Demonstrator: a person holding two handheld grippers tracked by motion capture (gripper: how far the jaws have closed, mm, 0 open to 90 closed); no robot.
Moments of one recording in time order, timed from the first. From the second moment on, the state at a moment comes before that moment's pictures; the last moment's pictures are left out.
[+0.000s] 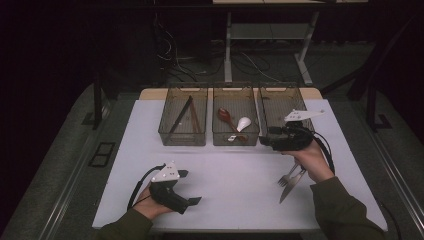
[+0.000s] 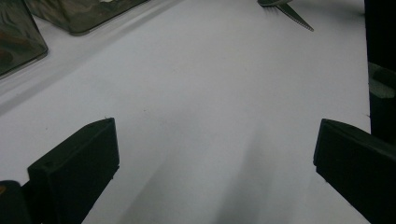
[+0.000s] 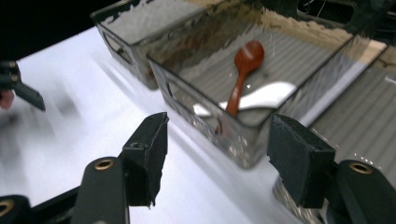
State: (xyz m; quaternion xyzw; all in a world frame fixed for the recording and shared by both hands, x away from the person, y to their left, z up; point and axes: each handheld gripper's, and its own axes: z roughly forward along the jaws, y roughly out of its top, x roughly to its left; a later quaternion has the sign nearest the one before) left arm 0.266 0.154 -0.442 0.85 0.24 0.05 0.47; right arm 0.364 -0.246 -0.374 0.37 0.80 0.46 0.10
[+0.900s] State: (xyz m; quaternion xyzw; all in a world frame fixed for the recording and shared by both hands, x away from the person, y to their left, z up) left arm 0.265 0.155 -0.441 0.85 0.24 0.06 0.47; right arm 0.293 -0.297 -0.407 0.36 0.83 0.41 0.08
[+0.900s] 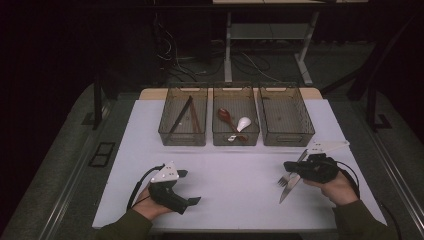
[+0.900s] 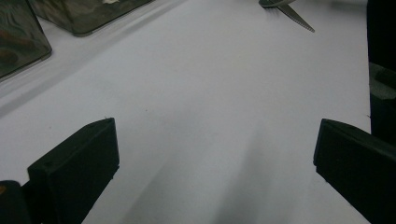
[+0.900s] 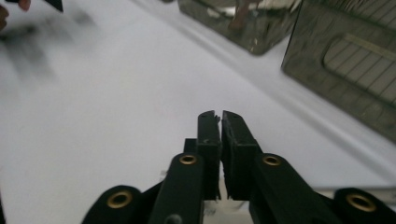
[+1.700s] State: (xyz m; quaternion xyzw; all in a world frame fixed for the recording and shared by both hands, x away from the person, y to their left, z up) left arm 0.265 0.154 -0.442 0.85 0.24 0.06 0.47; right arm 0.264 -0.296 -0.437 0.35 0.87 0.35 0.01
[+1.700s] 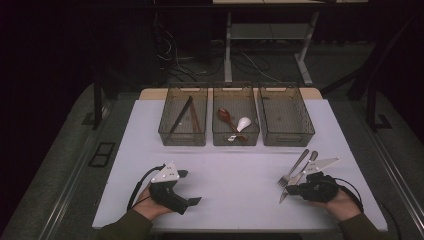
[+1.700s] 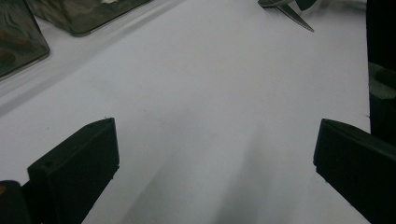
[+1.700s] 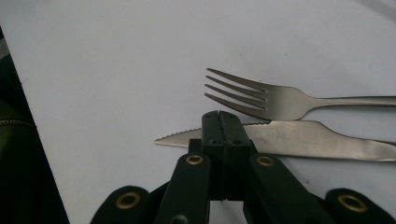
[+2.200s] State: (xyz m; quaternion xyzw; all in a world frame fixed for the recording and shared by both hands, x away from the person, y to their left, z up) left arm 0.265 0.154 -0.442 0.85 0.24 0.06 0.47; right arm 0.281 -0.278 -0.438 0.34 0.88 0.34 0.01
